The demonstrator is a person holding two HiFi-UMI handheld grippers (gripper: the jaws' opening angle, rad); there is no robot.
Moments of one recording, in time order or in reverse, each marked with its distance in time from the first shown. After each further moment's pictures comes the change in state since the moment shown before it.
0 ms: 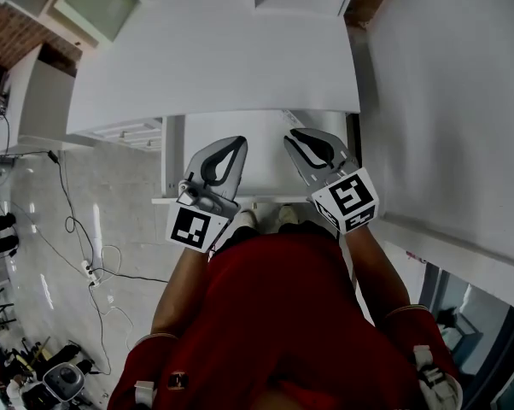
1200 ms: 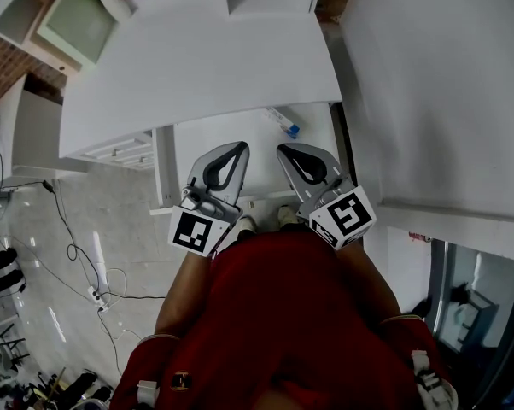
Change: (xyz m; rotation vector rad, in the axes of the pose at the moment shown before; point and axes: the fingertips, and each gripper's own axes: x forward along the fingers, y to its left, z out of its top) left arm -0.007 -0.027 0.007 -0.029 -0.048 -0.127; right arm -0.037 0.039 0.021 0.085 -0.180 -0.090
